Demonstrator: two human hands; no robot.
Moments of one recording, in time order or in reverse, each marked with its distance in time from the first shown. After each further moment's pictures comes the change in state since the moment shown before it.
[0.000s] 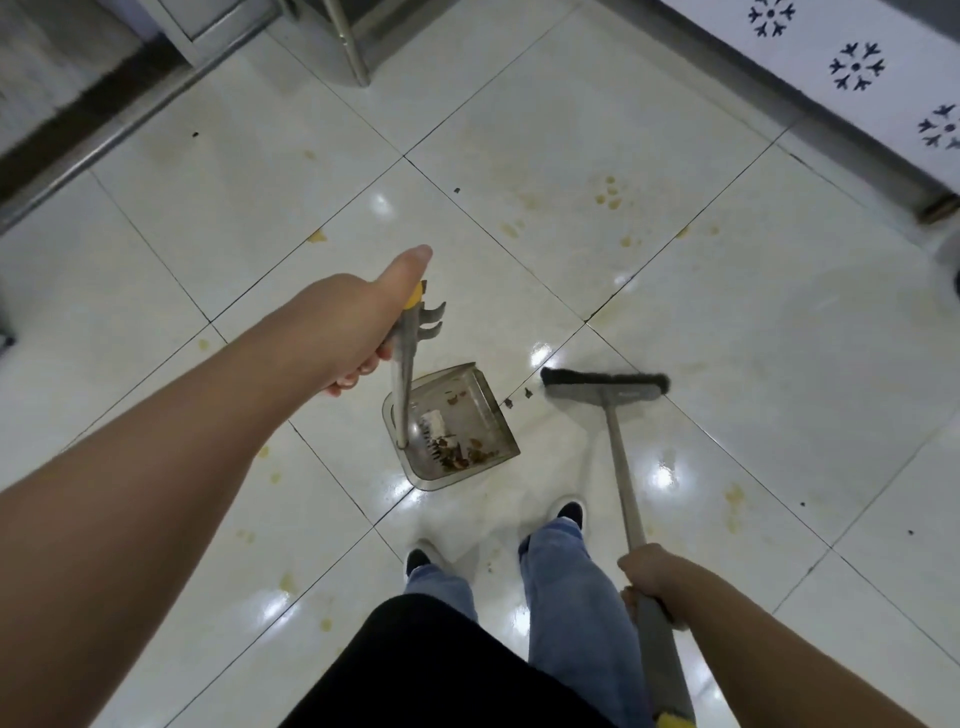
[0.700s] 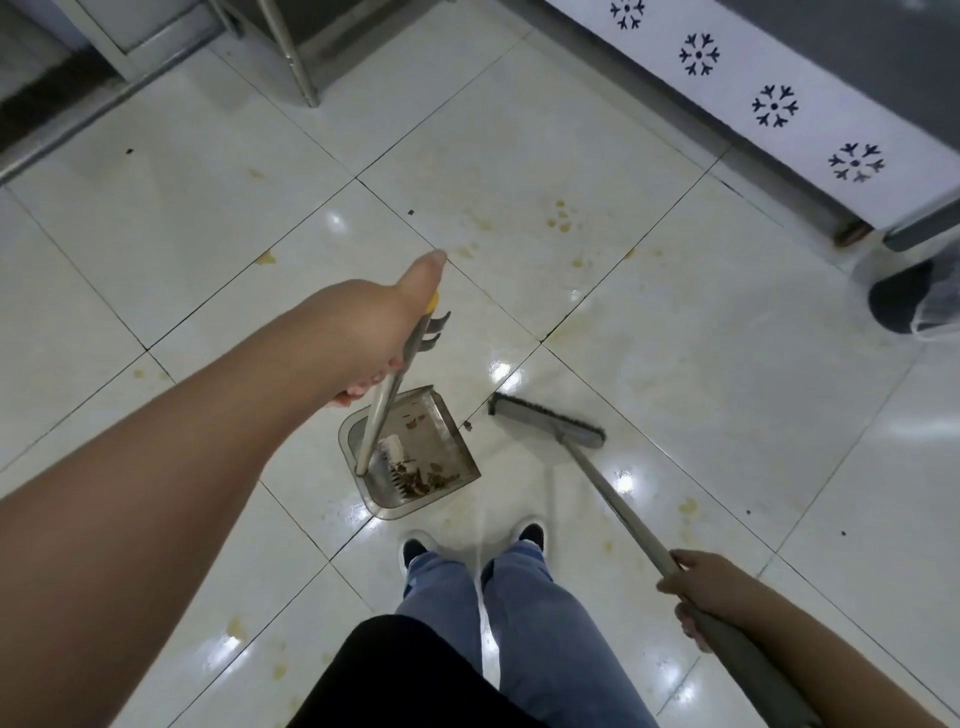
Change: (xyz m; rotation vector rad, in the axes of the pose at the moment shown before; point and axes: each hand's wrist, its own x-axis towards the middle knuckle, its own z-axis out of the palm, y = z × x) left_hand -0.003 0.063 0.012 -0.037 -0.090 -0.034; right_hand -0.035 0.026 -0.092 0.112 0.065 -0.068
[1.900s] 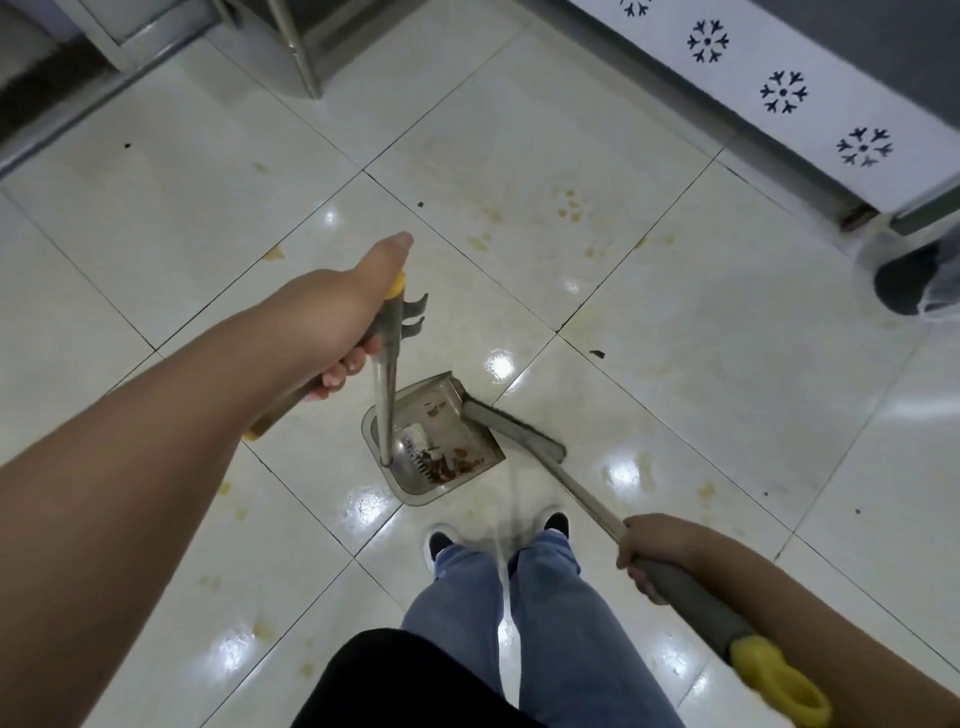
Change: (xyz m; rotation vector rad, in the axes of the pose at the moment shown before) left_hand 0.027 -0.067 -0.056 -0.088 -0.054 0.019; right_hand -0.018 -0.075 0.097 -0.175 -0.149 0.085
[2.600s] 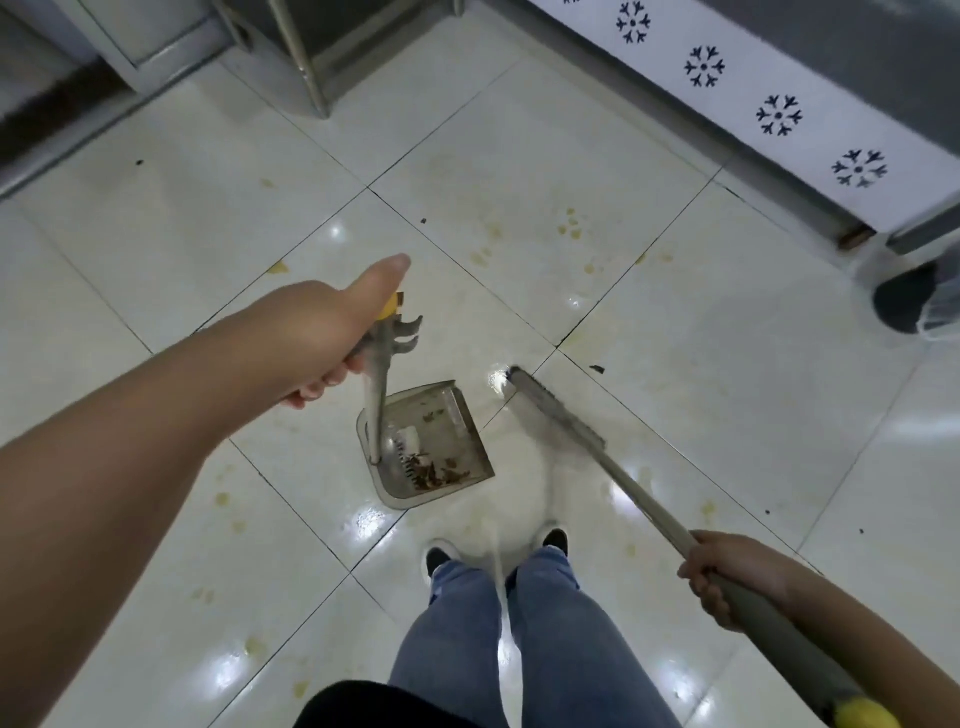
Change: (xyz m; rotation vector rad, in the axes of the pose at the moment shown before) left_hand -0.008 -0.002 -0.006 0.153 0.062 0.069; right_hand -0.034 0.035 -0.043 0.486 -0.022 -0.015
